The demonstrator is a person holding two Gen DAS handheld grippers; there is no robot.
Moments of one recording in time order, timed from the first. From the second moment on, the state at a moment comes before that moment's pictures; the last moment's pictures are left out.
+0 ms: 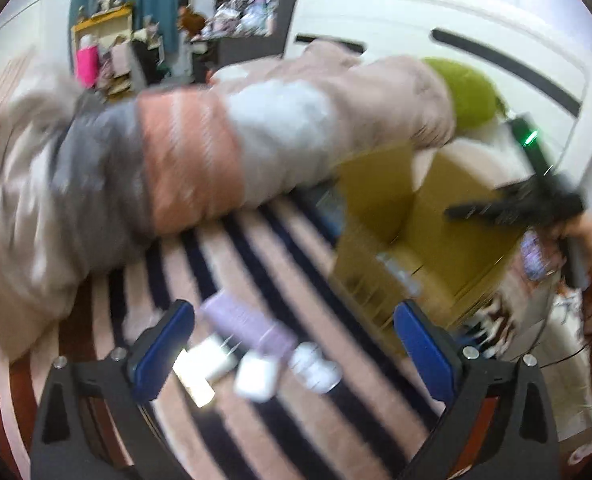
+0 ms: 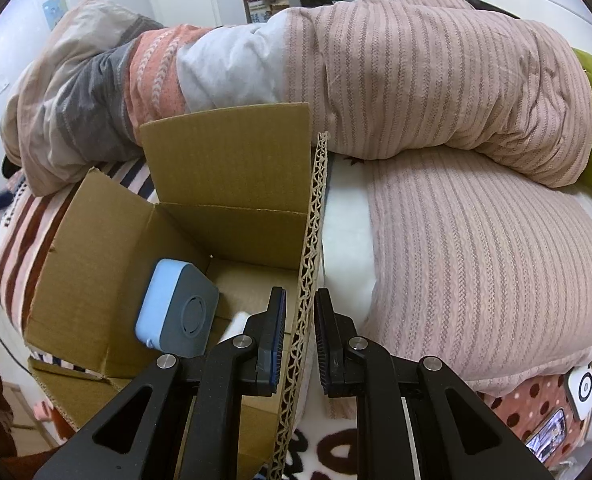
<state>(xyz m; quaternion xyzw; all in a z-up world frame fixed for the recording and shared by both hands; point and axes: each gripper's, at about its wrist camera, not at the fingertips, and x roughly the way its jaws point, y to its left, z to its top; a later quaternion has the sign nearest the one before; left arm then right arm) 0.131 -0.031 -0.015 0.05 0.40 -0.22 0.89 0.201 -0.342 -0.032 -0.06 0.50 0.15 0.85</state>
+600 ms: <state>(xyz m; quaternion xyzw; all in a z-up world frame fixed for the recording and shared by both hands) 0.151 0.044 -0.154 -0.02 0.46 -0.06 0.88 0.200 -0.342 -0.033 -0.06 0.50 0.15 0.85</state>
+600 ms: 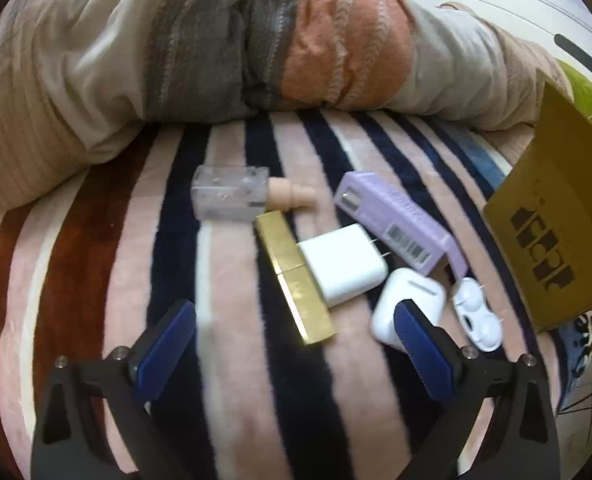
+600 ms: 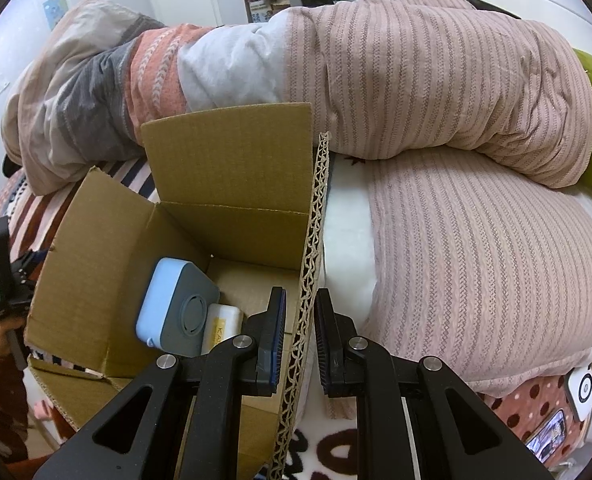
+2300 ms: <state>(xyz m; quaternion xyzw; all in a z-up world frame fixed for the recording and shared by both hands) 0.170 -0.197 0.000 0.09 0.41 -0.28 0.86 0.194 -0.347 -0.031 -0.04 0.49 0.15 0.86</state>
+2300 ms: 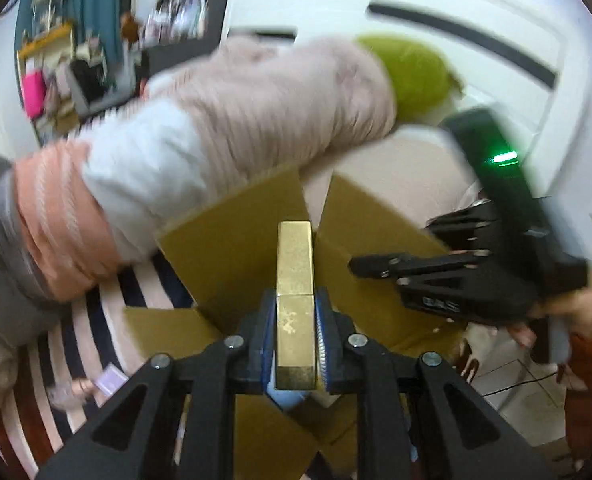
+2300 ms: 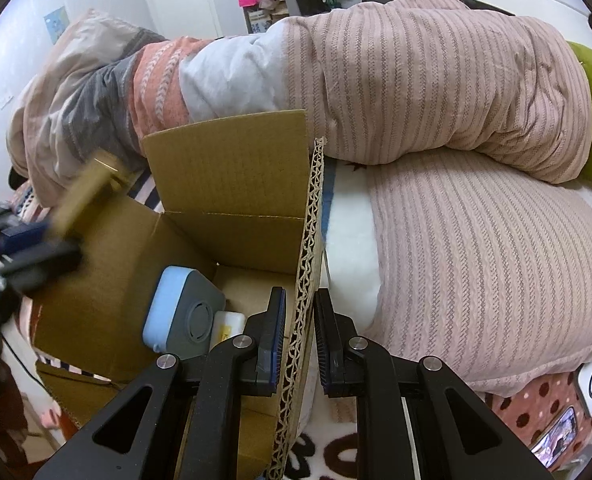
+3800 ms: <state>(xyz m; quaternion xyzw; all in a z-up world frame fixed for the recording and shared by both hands) 0.167 -0.022 -0.123 -0.02 0.47 -0.14 0.87 0.193 -0.357 -0.034 -0.01 0.50 0.17 0.85</state>
